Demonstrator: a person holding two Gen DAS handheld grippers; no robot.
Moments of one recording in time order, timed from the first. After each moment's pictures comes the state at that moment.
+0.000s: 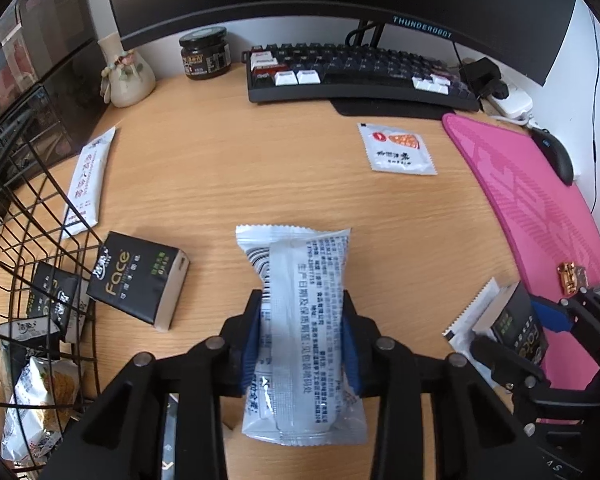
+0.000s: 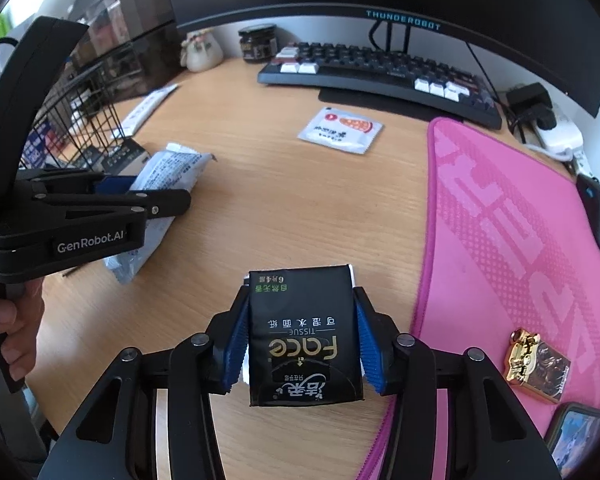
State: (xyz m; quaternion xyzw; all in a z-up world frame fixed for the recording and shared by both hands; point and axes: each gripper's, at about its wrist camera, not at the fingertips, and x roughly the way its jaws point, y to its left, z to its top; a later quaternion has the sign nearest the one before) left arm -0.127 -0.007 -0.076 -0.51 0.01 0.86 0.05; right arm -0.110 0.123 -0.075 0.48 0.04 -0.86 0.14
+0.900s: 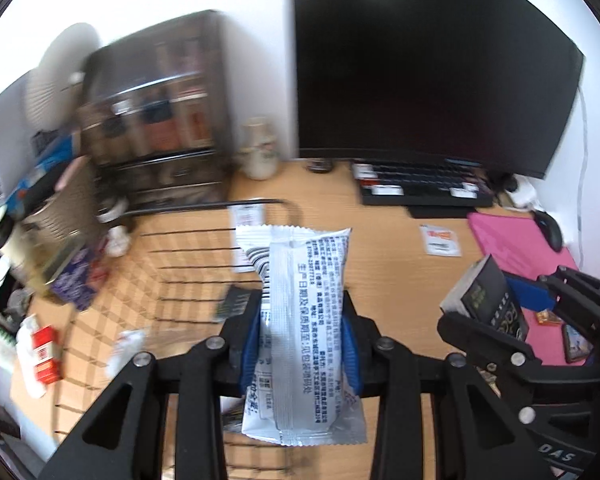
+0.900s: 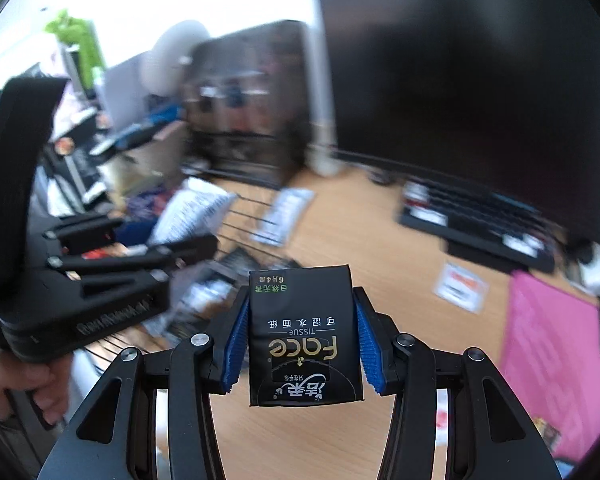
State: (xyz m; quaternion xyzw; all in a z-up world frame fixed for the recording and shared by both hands) left arm -0.036 -0.128 0.056 -0.41 -0.01 0.91 -0.04; right arm -0.084 -0.016 0.059 0.37 0.04 -0.89 0.27
